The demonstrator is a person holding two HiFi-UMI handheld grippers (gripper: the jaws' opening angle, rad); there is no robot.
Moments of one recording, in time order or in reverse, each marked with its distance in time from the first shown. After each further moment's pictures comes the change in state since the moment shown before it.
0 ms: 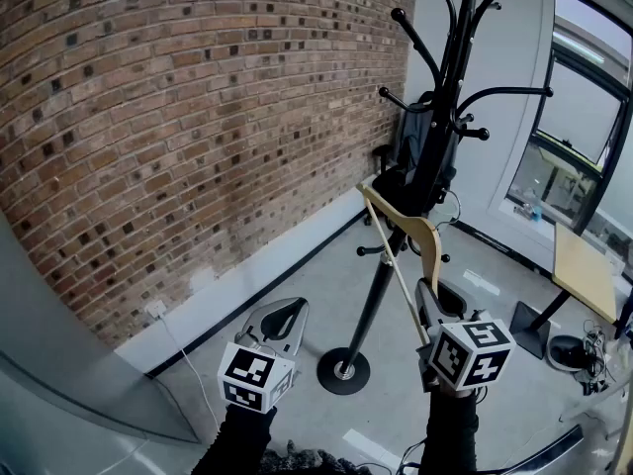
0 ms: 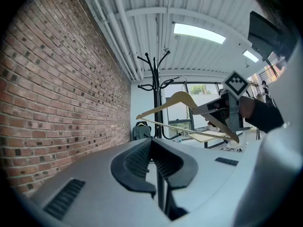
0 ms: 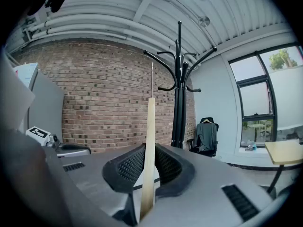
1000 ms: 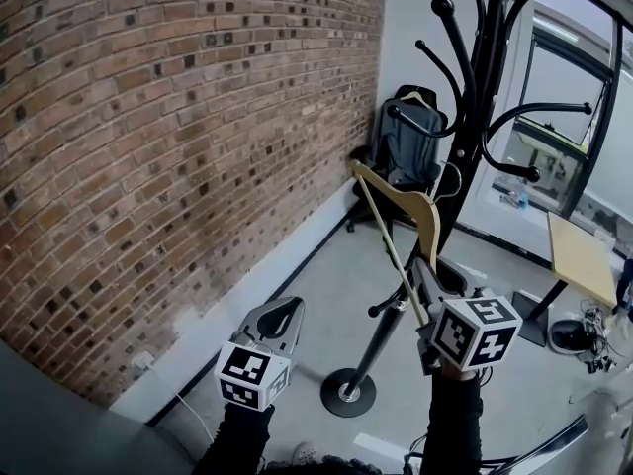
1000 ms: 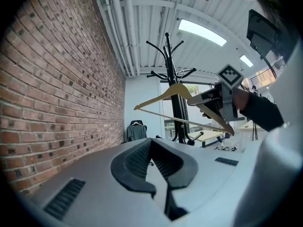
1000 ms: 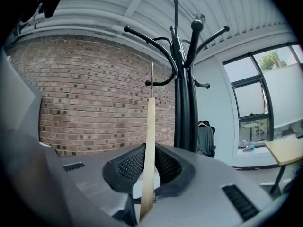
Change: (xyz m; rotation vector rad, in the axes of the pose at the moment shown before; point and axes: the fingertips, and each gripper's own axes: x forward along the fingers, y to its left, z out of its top) left arm 0.139 0.116 -0.007 0.008 0.000 -0.138; right arm 0.154 -0.038 0.056 0.042 -0.066 -0.113
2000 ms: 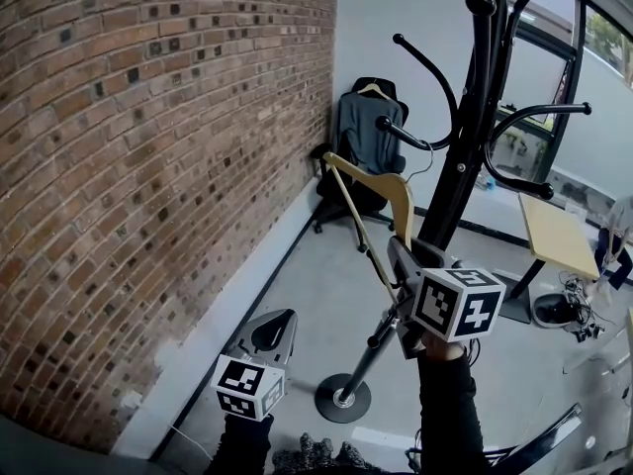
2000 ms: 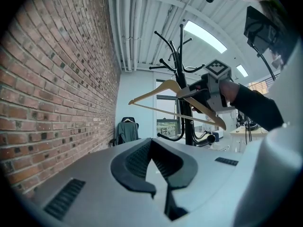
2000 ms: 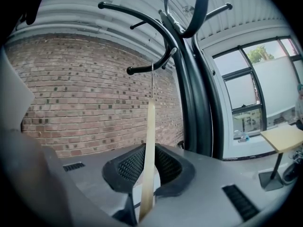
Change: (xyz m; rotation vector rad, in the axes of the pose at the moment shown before) left arm 0.066 0.036 -0.018 -0.063 0.011 -0.135; right arm 0.085 -0.019 0.022 0.108 0.033 -0.099
